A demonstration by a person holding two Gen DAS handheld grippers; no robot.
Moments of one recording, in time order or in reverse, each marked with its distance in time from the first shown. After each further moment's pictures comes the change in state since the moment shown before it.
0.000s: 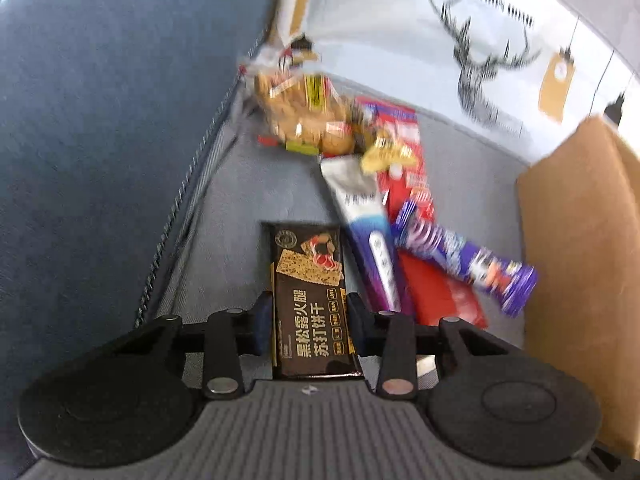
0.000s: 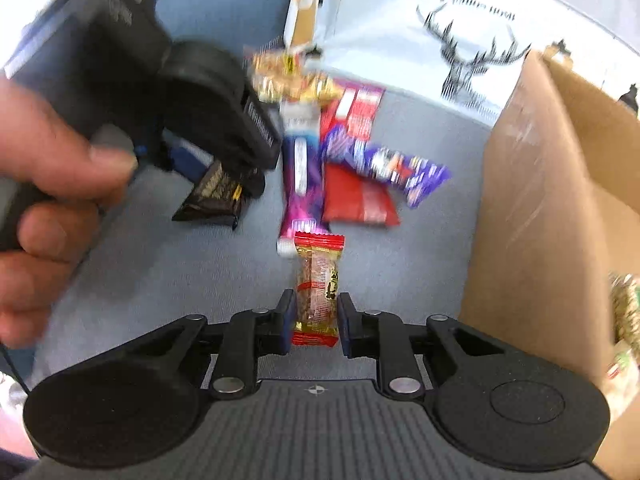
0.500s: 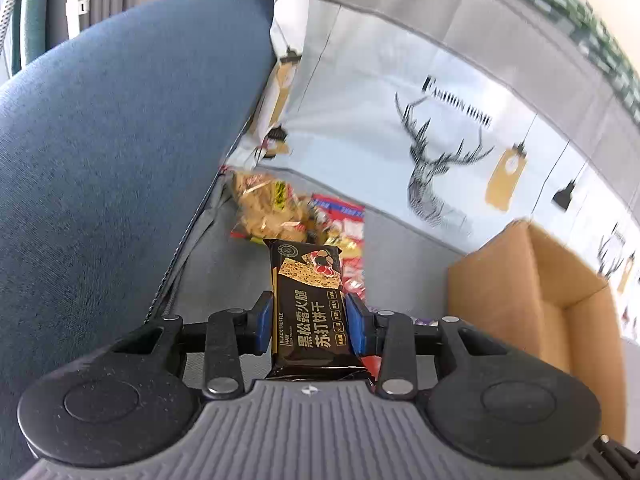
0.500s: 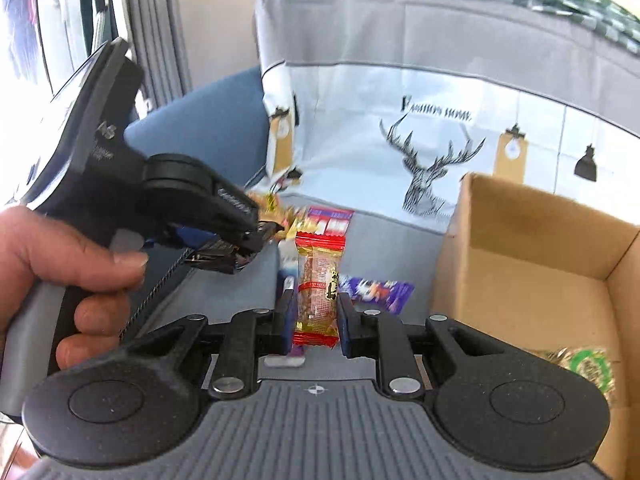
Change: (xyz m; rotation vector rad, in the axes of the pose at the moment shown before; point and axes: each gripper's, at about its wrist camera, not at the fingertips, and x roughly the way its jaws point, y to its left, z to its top) left arm -0.067 -0.004 0.018 -0.109 -0.179 -0.123; right arm -0.082 -0.033 0.033 0.063 -0.231 0.002
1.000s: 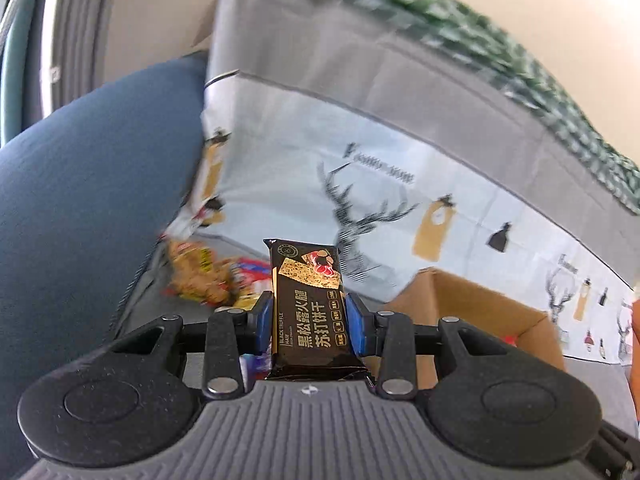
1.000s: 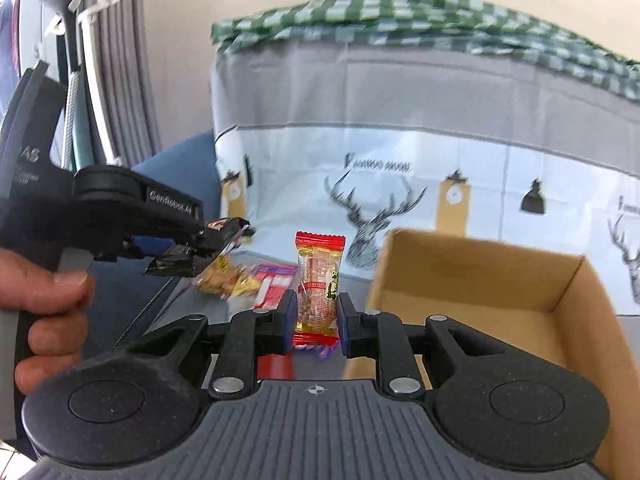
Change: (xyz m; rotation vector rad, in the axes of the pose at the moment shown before) left arm -0.050 -0.063 -0.006 0.054 -0.207 -0.108; right arm -0.045 -0.053 0.007 0.030 -0.163 -0.081
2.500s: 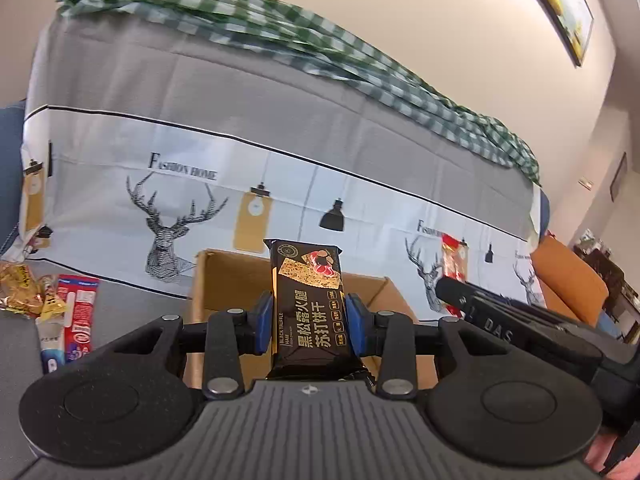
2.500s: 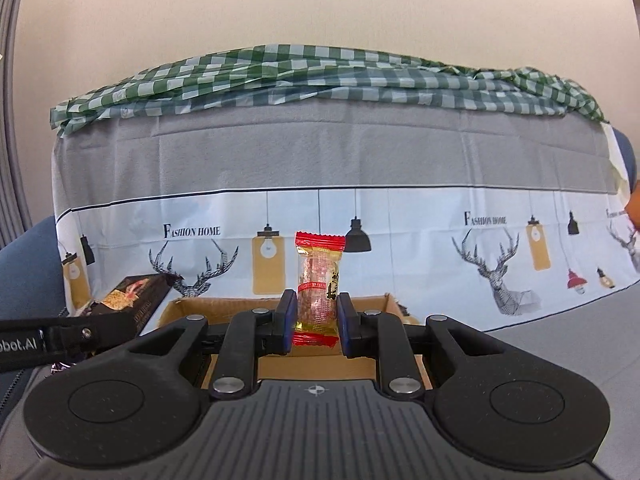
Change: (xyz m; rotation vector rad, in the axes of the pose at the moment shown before) left arm -0.016 -0.134 -0.061 0.188 -0.075 -0.350; right arm -0.030 -0.137 0.008 0.130 -0.144 -0.343
